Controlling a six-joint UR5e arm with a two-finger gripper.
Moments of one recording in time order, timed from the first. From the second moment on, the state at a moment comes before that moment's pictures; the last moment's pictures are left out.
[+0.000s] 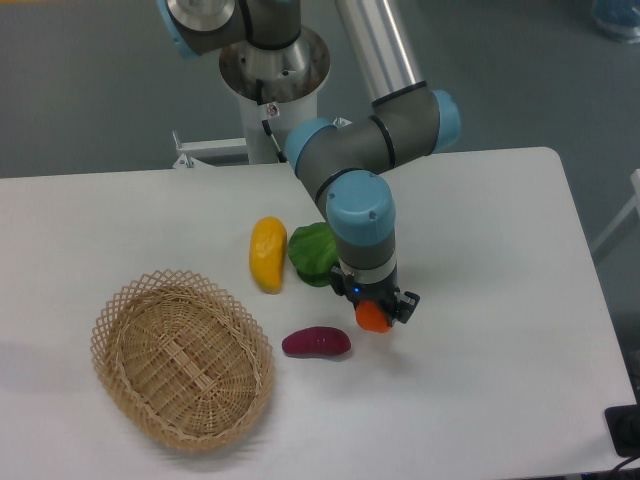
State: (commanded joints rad) arm 2.42 -2.00 -1.77 -0.83 1.68 1.02
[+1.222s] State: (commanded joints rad) arm 2.49 -1.95 -1.72 -0.81 1.58 0.92
